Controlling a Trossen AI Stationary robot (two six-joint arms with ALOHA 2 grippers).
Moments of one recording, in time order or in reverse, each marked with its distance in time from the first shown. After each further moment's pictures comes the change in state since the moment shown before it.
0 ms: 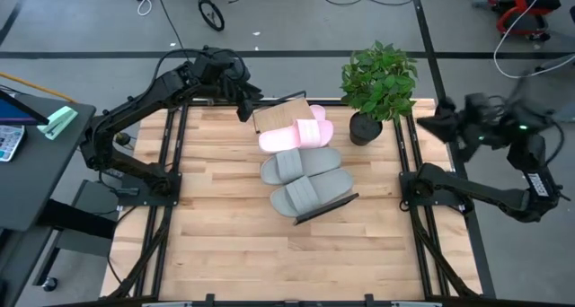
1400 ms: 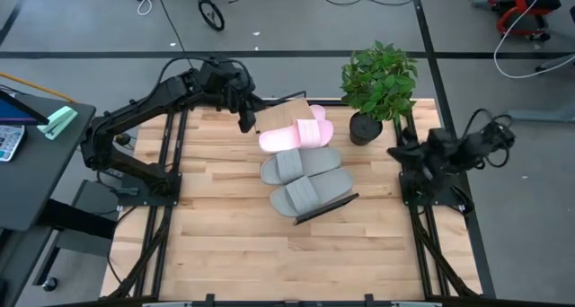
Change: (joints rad) left arm -0.089 0.000 0.000 -0.033 -0.008 -0.007; right arm 1.075 -0.131 -0.640 0.818 0.953 -0.183
